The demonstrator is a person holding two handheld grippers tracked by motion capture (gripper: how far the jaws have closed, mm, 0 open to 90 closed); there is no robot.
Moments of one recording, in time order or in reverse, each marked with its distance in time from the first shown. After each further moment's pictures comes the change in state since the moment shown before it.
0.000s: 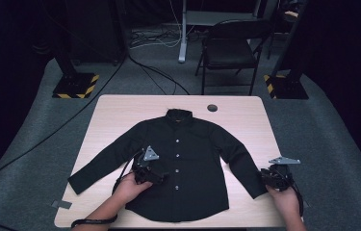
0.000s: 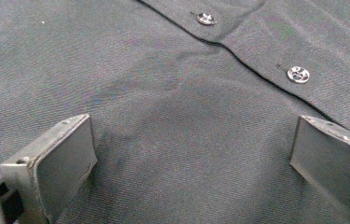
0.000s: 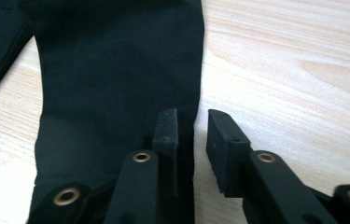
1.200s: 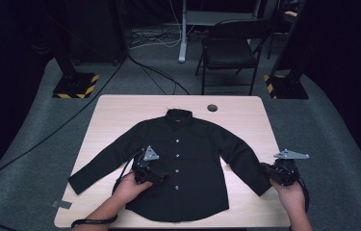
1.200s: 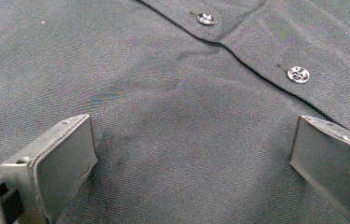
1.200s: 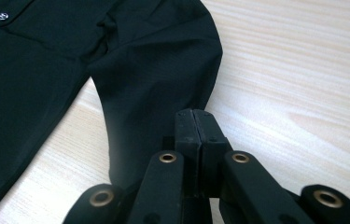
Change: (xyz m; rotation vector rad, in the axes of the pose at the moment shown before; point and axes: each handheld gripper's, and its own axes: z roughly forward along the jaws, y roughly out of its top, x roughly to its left) left arm 0.000 0.000 0.000 0.000 0.000 0.000; right arm 0.005 0.026 -0.035 -0.078 0.060 -0.042
